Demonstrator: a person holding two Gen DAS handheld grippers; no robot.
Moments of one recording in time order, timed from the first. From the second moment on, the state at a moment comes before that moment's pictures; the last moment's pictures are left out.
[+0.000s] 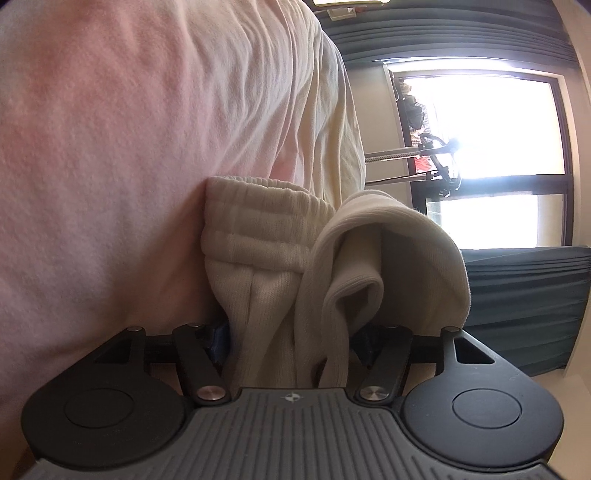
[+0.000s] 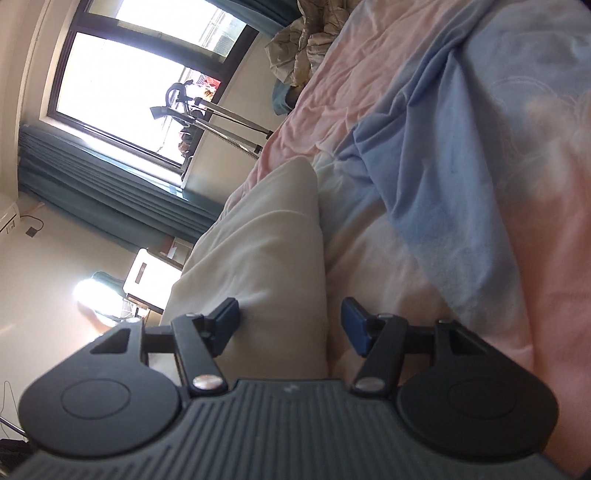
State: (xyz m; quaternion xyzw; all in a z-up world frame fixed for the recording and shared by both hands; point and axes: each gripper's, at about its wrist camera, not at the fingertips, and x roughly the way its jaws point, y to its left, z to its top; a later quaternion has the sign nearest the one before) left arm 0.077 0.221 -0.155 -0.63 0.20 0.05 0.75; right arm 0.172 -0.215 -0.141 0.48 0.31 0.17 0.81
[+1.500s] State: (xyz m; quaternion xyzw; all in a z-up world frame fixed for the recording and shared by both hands) left arm 0.198 -0.036 -0.033 -0.54 0.23 -0.20 0.79; right arm 0.098 -0.451 0.026 0.38 0.01 0.01 0.93
